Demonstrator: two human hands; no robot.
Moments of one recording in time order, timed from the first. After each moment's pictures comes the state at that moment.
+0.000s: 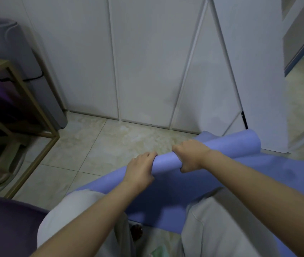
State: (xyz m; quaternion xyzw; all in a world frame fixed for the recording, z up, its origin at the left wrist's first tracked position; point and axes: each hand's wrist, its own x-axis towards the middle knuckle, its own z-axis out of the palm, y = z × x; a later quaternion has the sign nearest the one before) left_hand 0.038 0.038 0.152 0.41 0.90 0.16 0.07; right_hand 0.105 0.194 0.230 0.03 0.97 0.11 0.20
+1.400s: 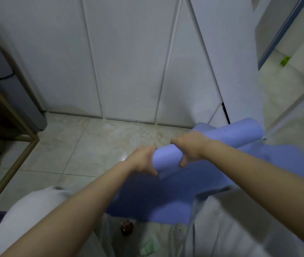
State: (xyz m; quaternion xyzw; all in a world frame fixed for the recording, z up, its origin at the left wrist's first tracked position) left_hand 0.039 0.083 0.171 0.49 0.83 0.14 0.23; right_hand 0.136 0.223 0.243 0.07 0.96 0.11 0.24
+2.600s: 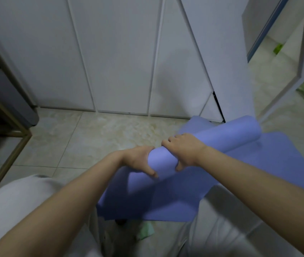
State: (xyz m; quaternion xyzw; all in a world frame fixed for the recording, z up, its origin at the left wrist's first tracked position) left_hand 0.063 0.083 0.175 0.53 0.74 0.15 0.38; right_hand 0.184 0.209 0.223 0.03 0.97 0.15 0.19
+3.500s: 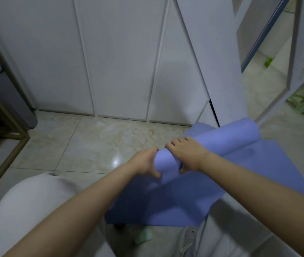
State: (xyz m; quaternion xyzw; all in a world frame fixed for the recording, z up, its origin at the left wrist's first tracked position) left_hand 0.086 0.076 0.174 0.51 0.81 0.17 0.24; right_hand 0.194 0.197 0.228 0.06 0.97 0.18 0.18
